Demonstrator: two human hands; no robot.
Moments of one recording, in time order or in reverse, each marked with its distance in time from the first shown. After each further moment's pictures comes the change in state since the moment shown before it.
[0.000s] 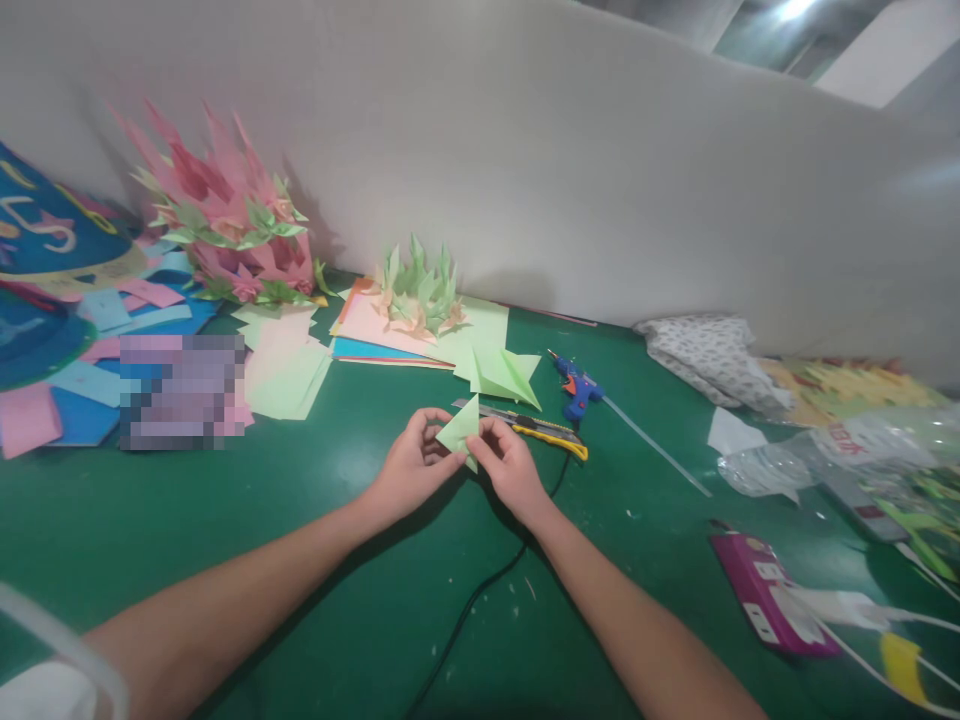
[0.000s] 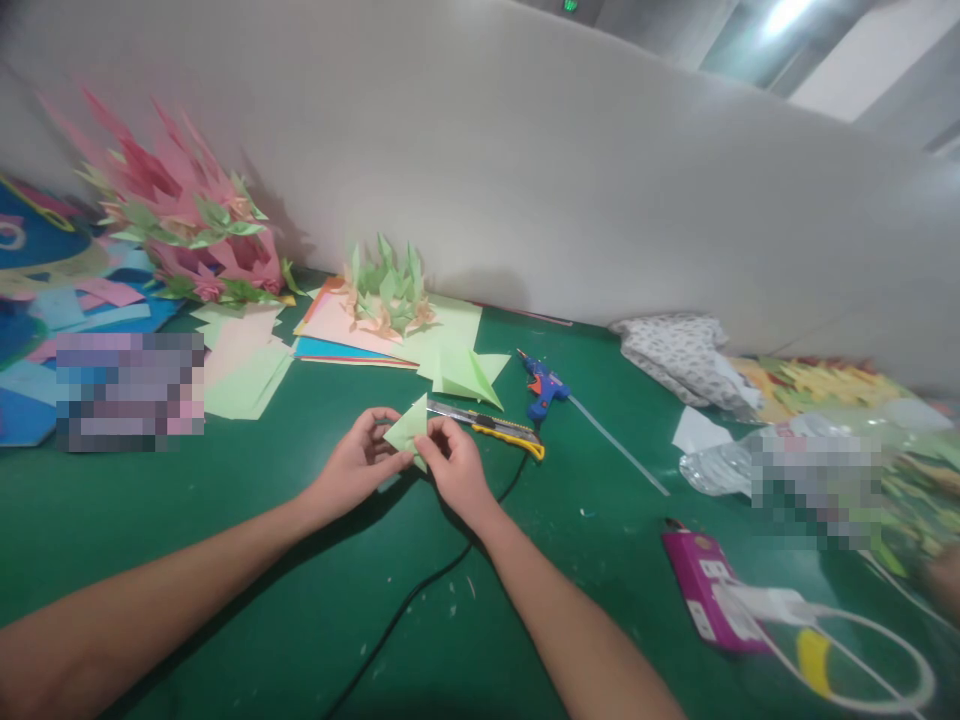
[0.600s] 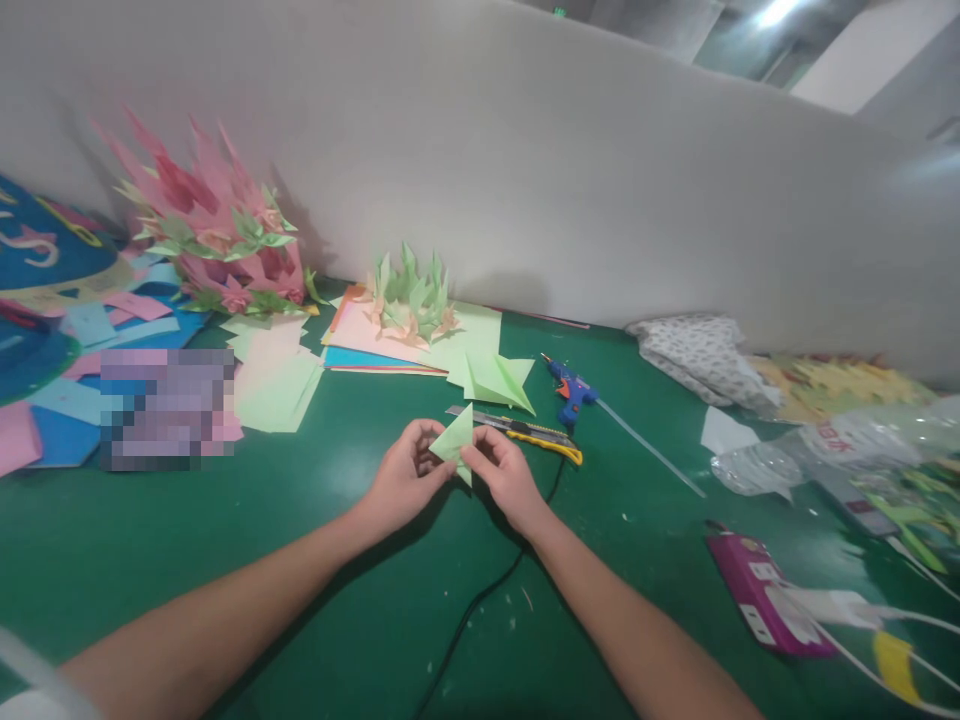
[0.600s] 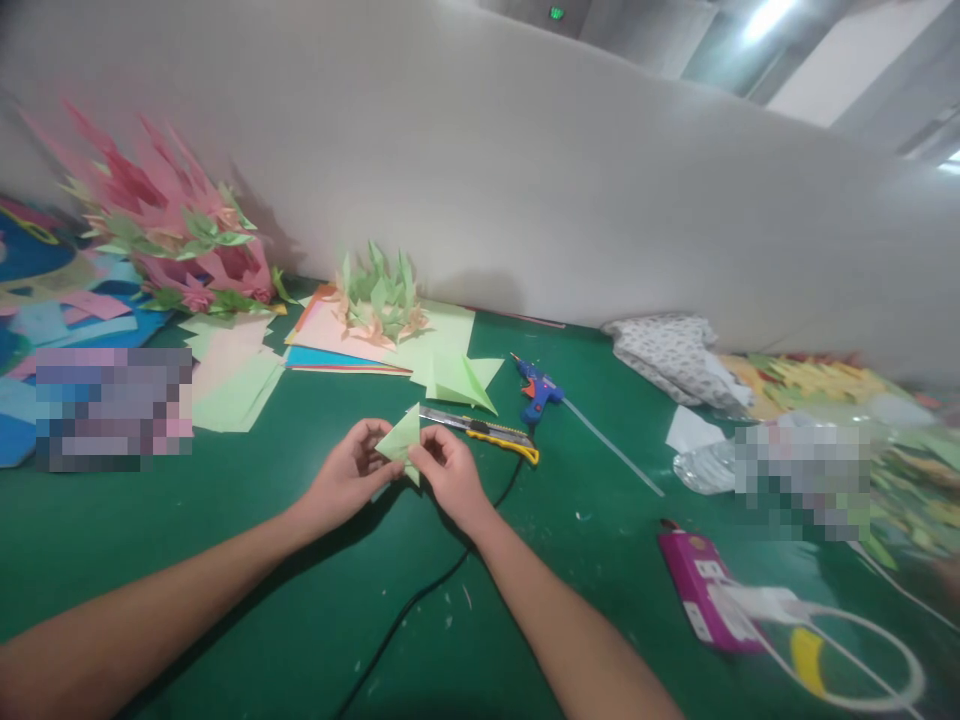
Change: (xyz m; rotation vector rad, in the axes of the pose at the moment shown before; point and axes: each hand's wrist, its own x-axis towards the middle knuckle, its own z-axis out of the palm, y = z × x) left_hand 0.001 -0.003 -0.002 0.009 -0.013 0.037; right_hand 0.001 -0.002 -0.002 0.152 -0.037 0.104
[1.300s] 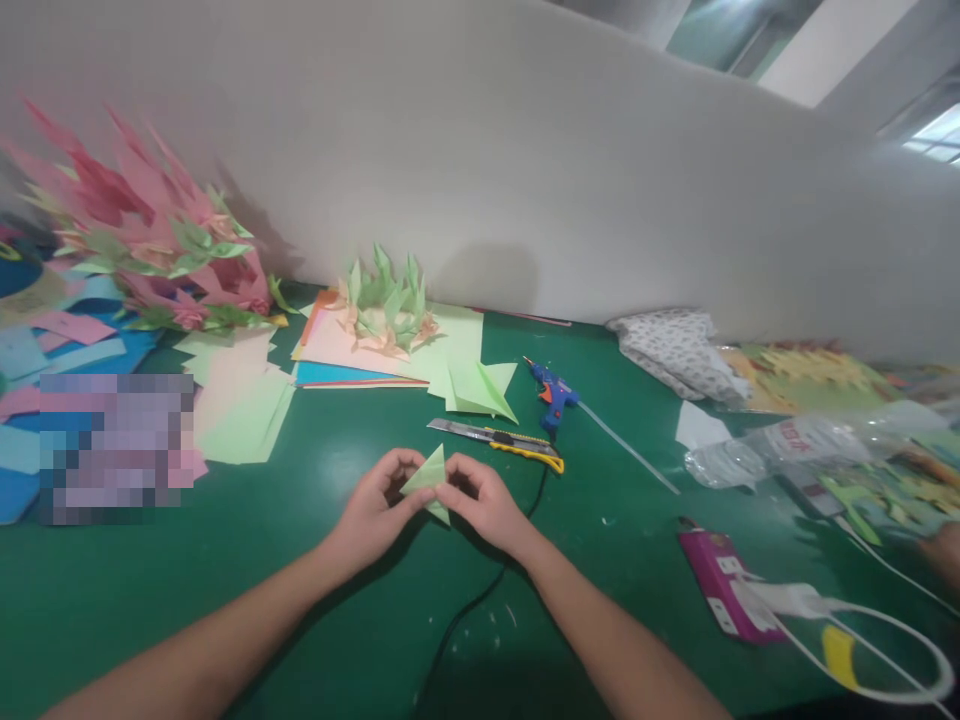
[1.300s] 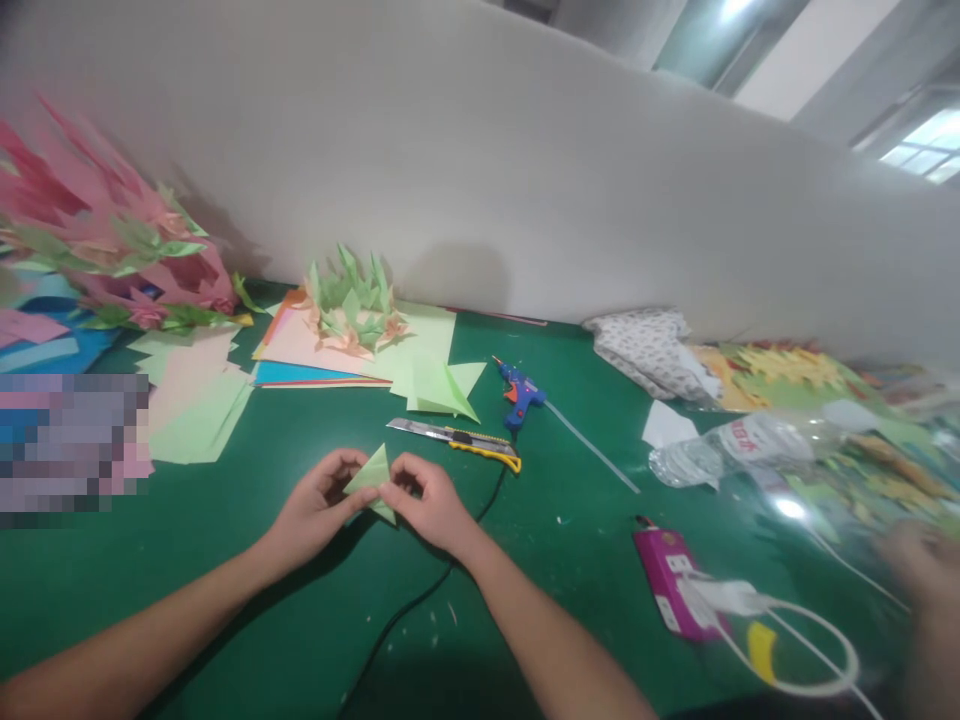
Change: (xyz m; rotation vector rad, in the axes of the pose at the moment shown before) left_hand -0.005 0.006 -0.011 0.164 -0.041 -0.075; right_hand -0.004 -0.011 -0.006 -0.177 -0.185 -0.005
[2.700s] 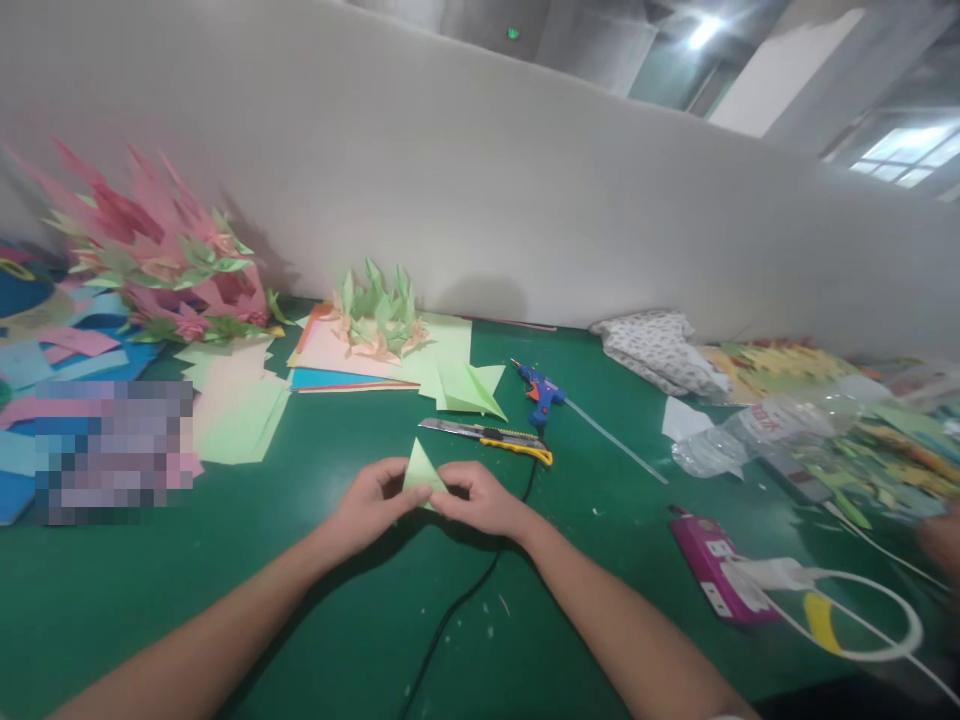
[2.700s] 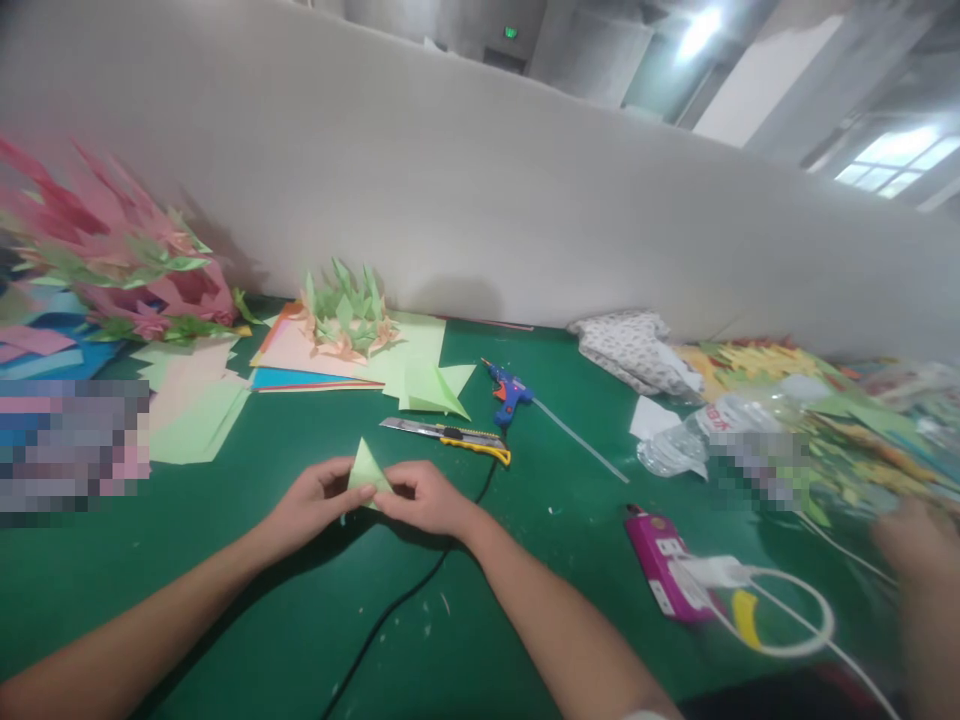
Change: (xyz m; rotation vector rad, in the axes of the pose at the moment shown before) left_hand 0.003 -0.001 -0.001 0.084 -0.100 -0.011; right_hand -0.003 0.003 -0.011 -0.189 -0.238 -0.208
